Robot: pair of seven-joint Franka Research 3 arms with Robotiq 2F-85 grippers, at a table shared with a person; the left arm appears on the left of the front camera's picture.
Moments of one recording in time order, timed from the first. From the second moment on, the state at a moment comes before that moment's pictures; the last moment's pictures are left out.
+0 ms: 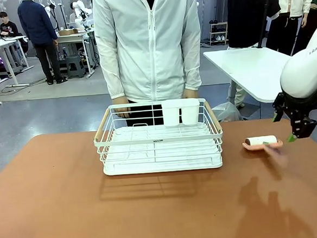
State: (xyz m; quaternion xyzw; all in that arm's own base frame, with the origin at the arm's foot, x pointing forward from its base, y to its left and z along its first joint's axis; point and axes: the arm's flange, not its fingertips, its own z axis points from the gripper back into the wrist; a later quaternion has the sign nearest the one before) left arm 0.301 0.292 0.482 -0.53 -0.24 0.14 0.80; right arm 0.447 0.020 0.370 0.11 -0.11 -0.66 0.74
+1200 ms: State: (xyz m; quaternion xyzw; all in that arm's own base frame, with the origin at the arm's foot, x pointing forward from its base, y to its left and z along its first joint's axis) left arm 0.301 0.292 0.482 -0.53 -0.24 0.14 0.80; right arm 0.447 0.023 0.384 0.10 -0.10 -0.66 0.73
